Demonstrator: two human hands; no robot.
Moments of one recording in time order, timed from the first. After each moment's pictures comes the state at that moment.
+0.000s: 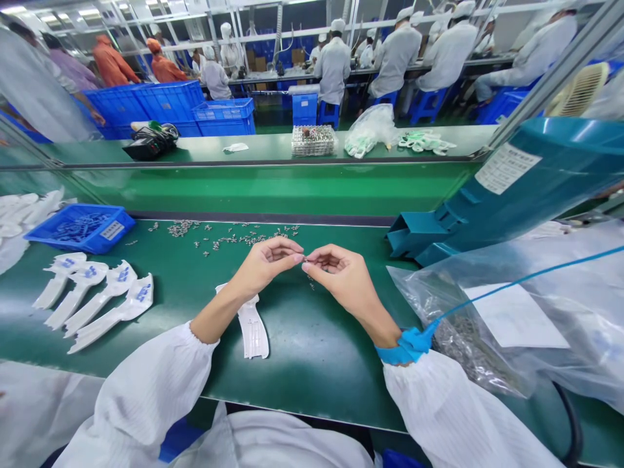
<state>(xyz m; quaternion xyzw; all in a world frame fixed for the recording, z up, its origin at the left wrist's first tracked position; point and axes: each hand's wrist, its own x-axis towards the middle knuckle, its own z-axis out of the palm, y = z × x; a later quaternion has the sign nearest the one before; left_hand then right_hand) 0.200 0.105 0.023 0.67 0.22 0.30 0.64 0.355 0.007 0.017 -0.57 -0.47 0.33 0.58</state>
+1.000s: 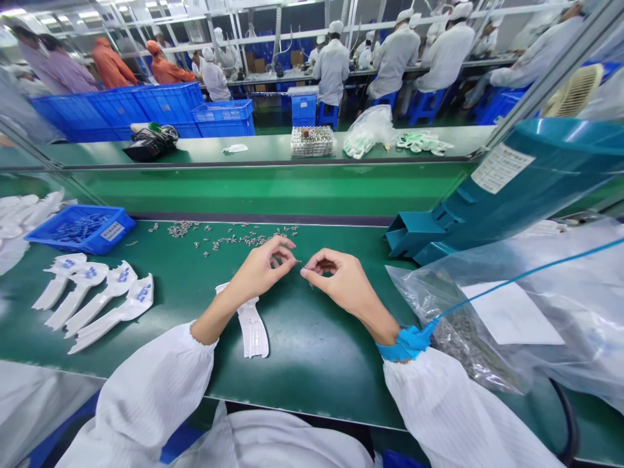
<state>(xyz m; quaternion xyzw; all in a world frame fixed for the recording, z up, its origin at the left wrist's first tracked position) 0.189 0.107 0.024 0.81 0.26 0.26 0.46 0.360 0.007 0.013 -0.59 -0.52 0.35 0.50</state>
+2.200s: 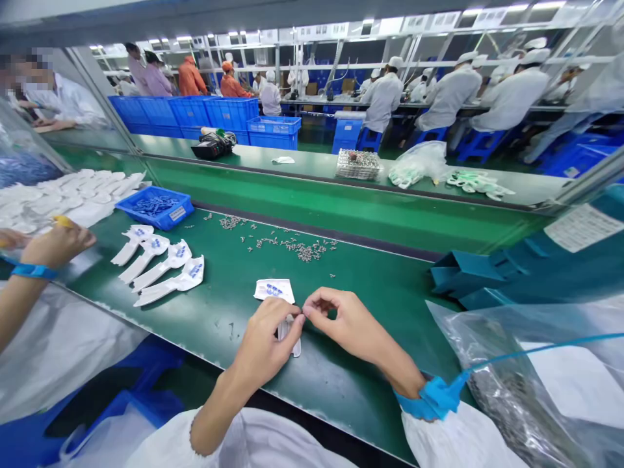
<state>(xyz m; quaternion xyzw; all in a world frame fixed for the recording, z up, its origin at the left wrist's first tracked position) 0.117 -0.010 0.018 0.80 0.42 0.34 0.26 0.305 -0.009 0.043 -0.54 -0.67 0.41 0.30</state>
